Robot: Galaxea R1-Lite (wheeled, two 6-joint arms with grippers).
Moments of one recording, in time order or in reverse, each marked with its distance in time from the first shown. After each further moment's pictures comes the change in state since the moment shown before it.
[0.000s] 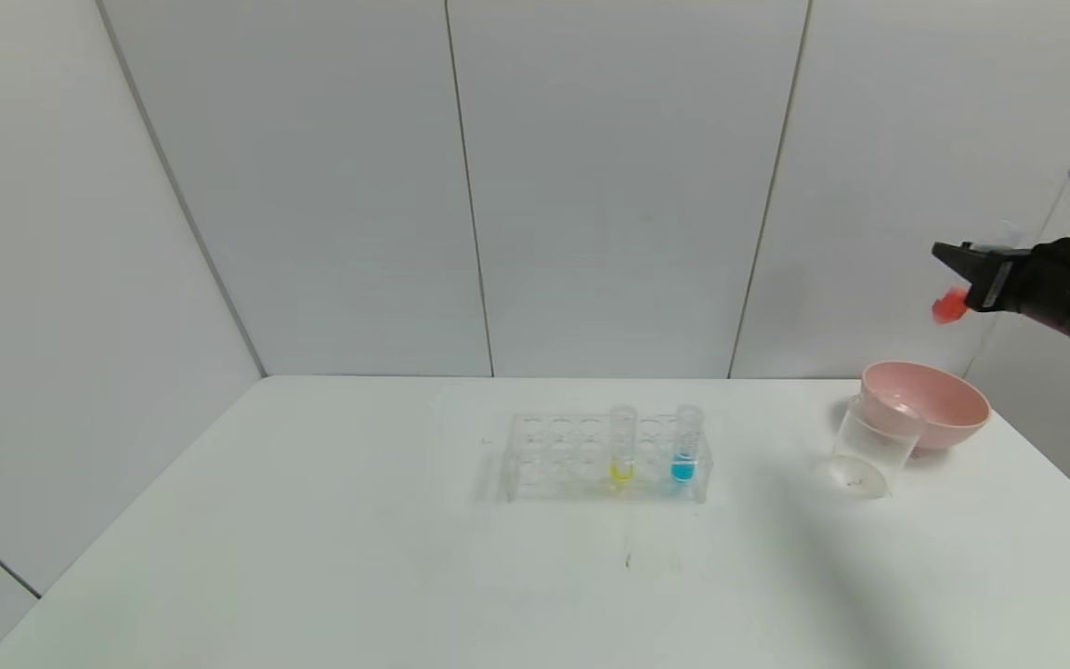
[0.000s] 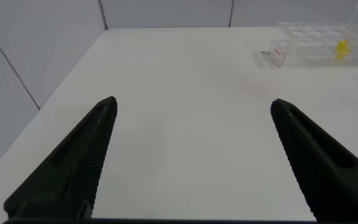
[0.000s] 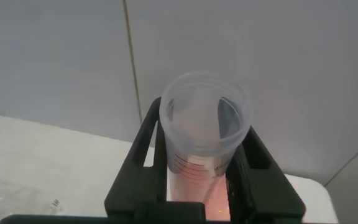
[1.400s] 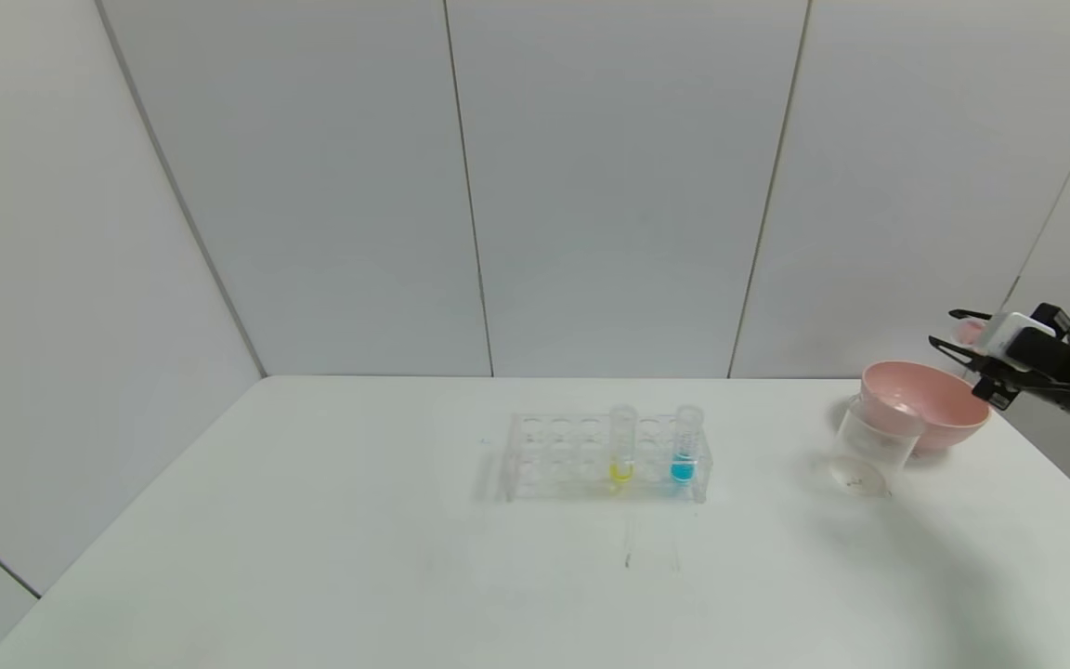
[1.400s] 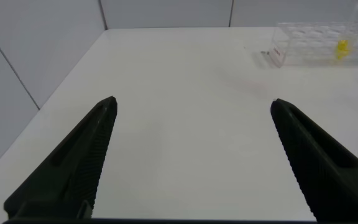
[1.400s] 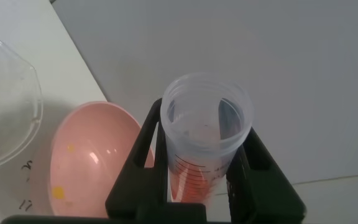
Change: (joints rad) left arm 0.000 0.000 0.000 0.000 0.000 0.000; right arm -0.130 0.252 0.075 -0.240 0.243 -1.112
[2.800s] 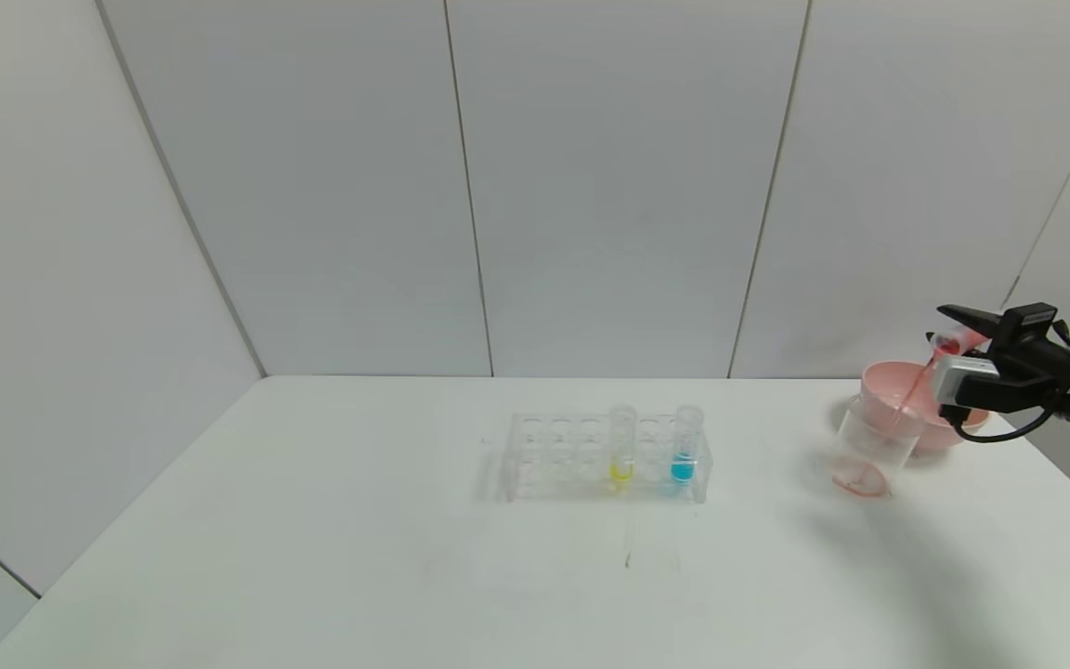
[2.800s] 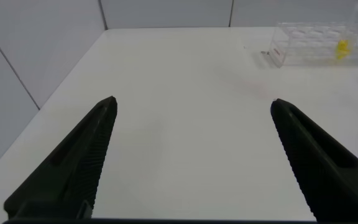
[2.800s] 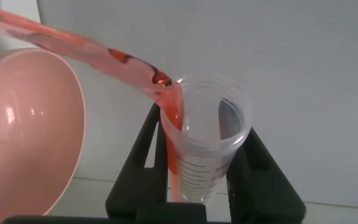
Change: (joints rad) left arm 0.000 0.000 0.000 0.000 0.000 0.000; right arm 0.045 -0.001 0.045 -0.100 -0.118 -0.522
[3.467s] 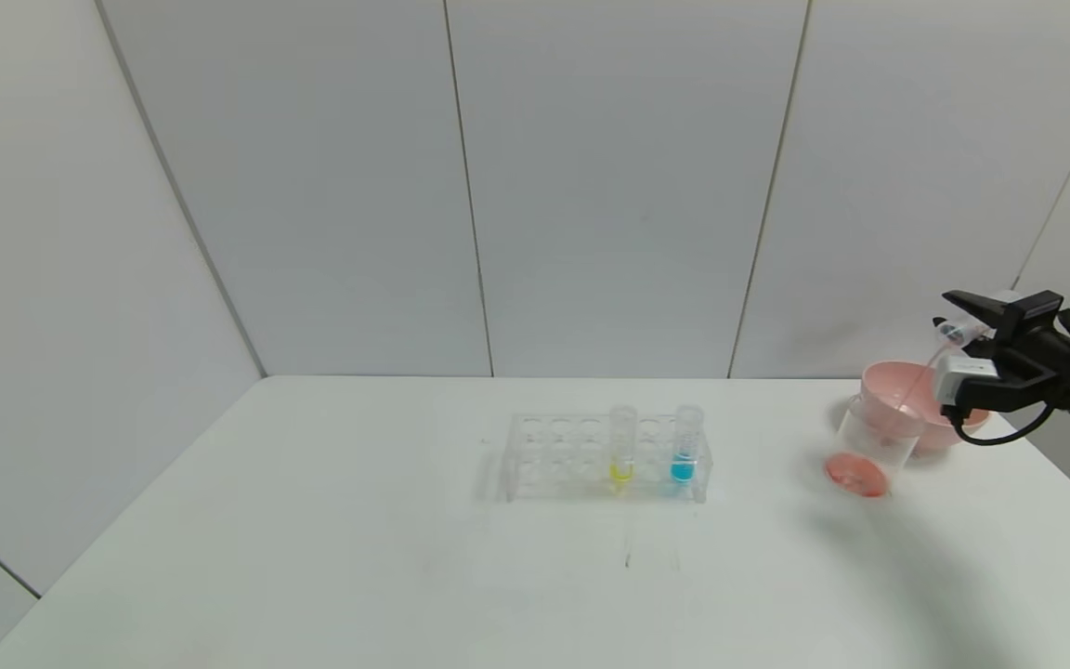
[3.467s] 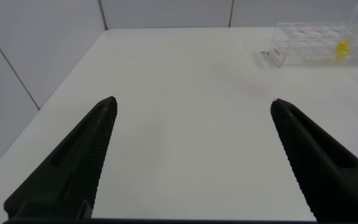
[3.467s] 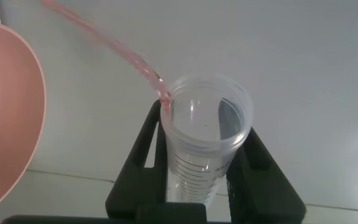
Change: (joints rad) left arm 0.000 0.000 0.000 0.000 0.000 0.000; right arm 0.009 -0.001 0.003 -0.079 -0.009 -0.114
